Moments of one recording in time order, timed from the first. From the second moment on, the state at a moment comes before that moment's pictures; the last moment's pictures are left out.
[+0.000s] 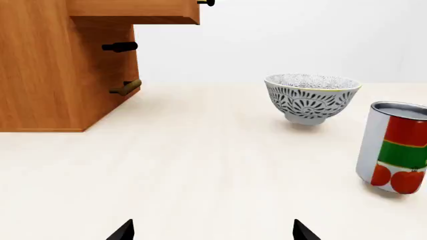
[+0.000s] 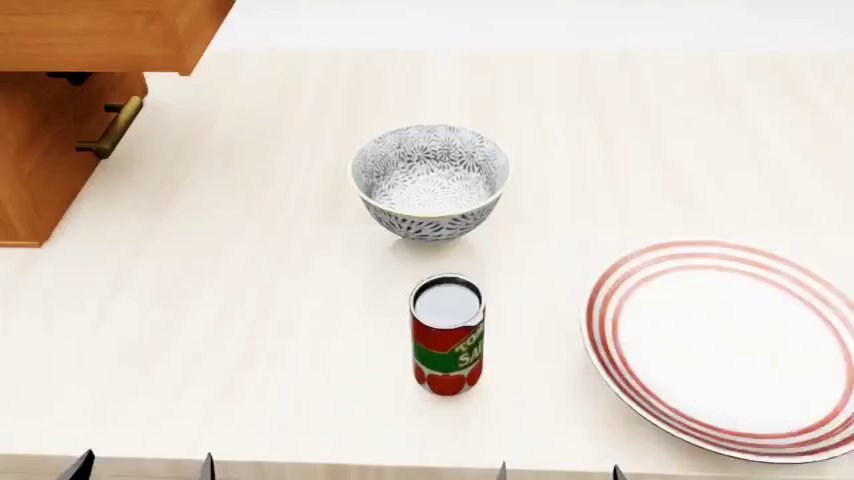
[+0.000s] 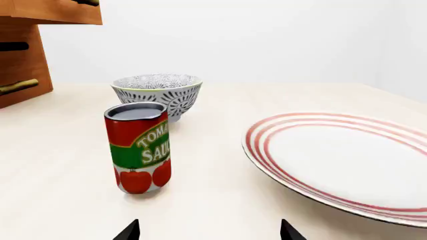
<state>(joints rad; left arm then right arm) 0.00 0.00 0.00 0.00 0.00 0.00 0.00 0.00 0.00 0.00 0.00 0.00 0.00 0.00</state>
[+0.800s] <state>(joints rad) -0.03 -0.08 0.07 0.02 -0.06 0.00 -0.09 0.05 0.11 -0.04 -0.13 0.04 0.13 0.10</state>
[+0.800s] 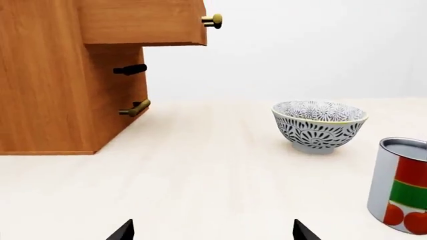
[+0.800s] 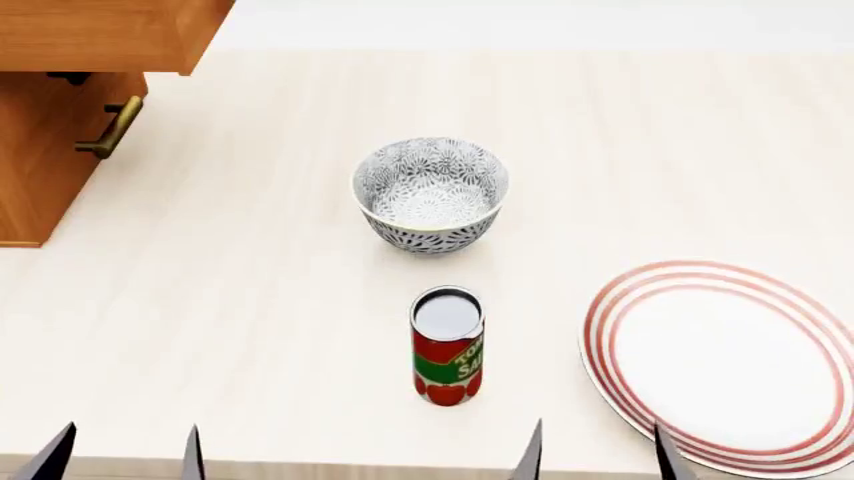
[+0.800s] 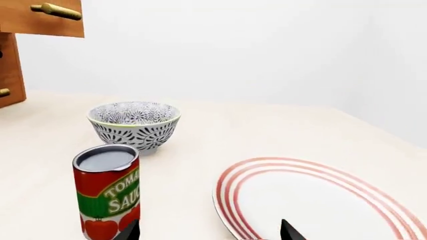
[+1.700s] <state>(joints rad) -0.08 -0.13 0.11 0.06 -0.11 -0.03 -0.15 0.07 0.17 -0.02 -0.25 0.09 0.24 0.14</state>
